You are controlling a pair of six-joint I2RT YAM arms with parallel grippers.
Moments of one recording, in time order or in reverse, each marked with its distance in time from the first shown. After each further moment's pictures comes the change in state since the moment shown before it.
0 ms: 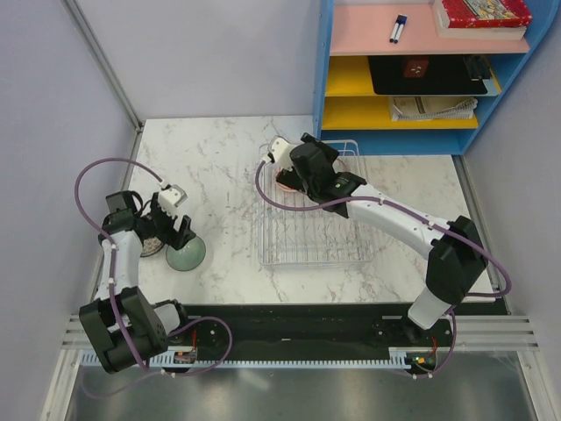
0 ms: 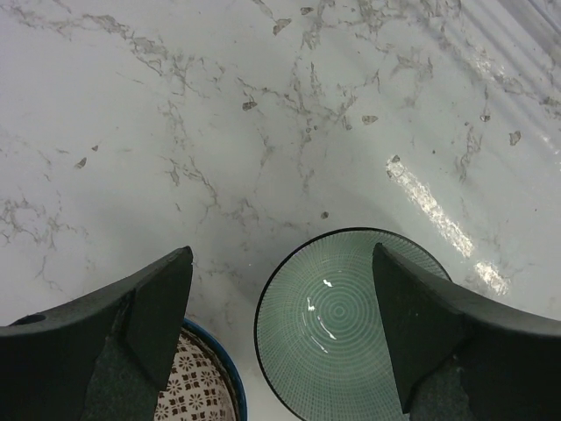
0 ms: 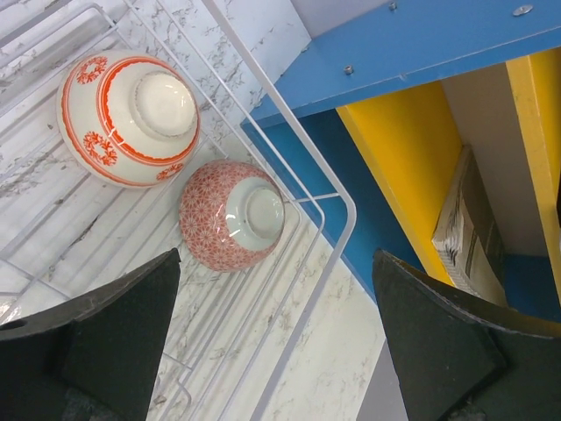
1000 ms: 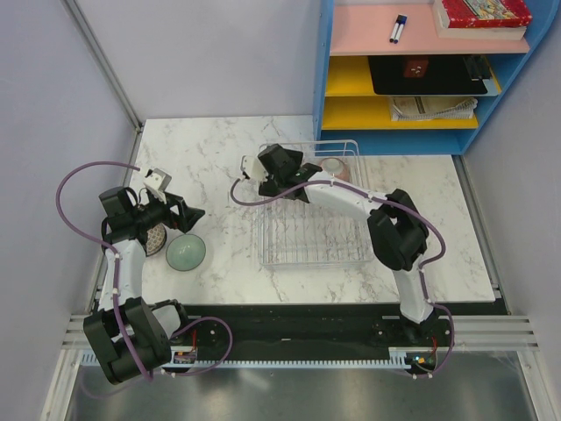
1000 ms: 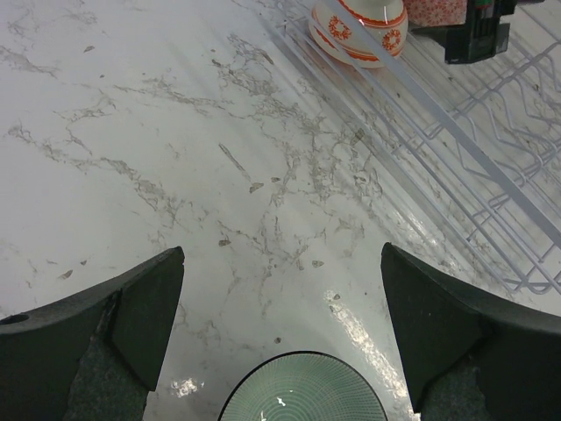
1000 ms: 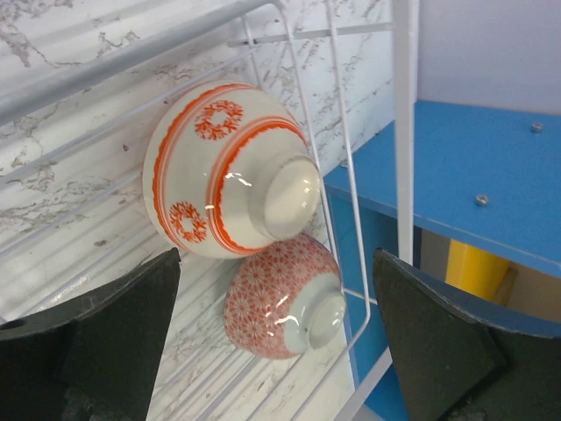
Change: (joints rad) left arm 0.000 -0.069 -0.059 0.391 0.245 -0.485; right arm 0.006 0.424 0.305 -0.126 -0.124 -0.215
